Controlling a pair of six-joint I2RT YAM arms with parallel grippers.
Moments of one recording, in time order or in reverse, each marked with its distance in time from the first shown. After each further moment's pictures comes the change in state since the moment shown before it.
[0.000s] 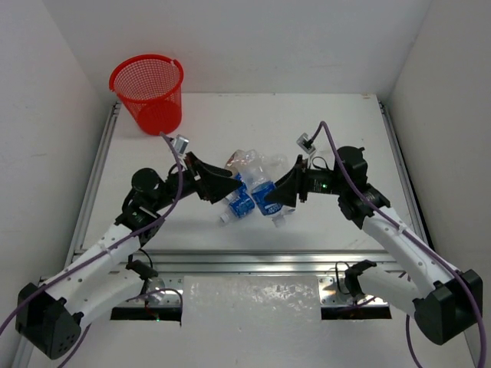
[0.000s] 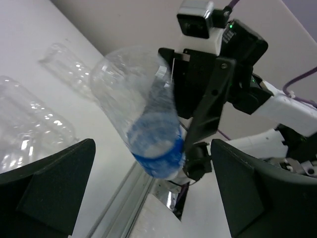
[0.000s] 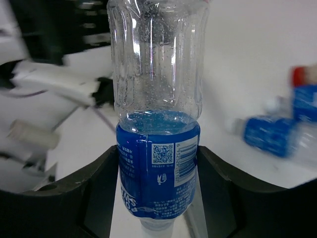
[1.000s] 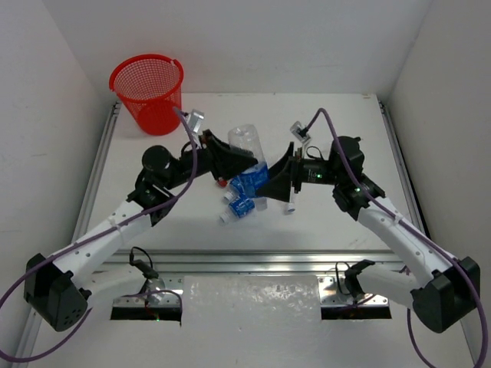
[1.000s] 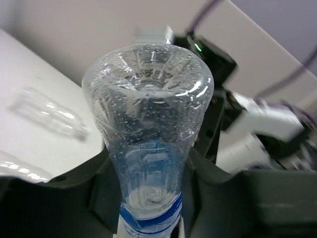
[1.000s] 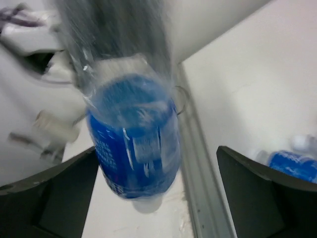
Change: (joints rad) left arm -0.094 0.224 0.191 0.200 0.090 -0.021; right arm 0.087 0.095 0.106 0.176 -0.126 0.104
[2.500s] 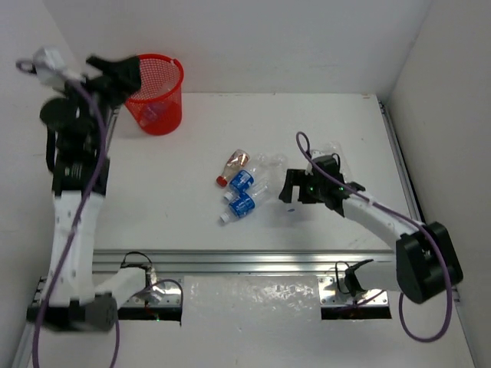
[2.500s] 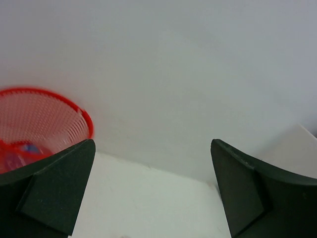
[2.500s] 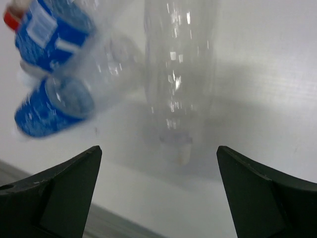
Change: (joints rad) left arm 0.626 0.177 0.766 -0.682 -0.640 0.225; right arm -0.100 0.120 -0.243 -0.372 0.820 -0.106
